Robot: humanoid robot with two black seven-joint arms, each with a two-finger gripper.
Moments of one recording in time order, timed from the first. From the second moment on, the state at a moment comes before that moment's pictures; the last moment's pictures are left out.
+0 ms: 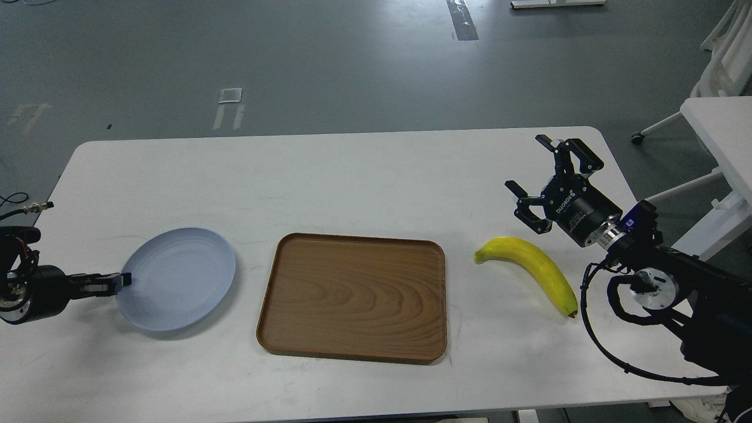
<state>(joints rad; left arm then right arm) -0.56 0.88 -0.41 -0.85 1.64 -0.33 -0.49 0.61 -0.50 0.42 0.85 -0.07 0.49 0.49</state>
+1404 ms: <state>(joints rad) -1.02 0.39 -0.19 -0.94 1.73 -0.49 -0.49 0.62 -0.51 0.42 0.84 -0.09 0.49 0.49</state>
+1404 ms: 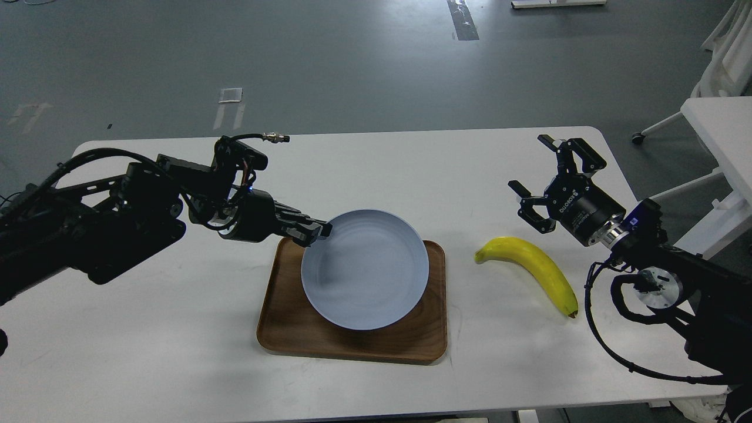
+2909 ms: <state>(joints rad) -1.00 0.60 -0.24 -0.82 0.21 -0.49 -0.49 0.61 -0.51 0.42 0.84 -0.08 0.49 0.49</state>
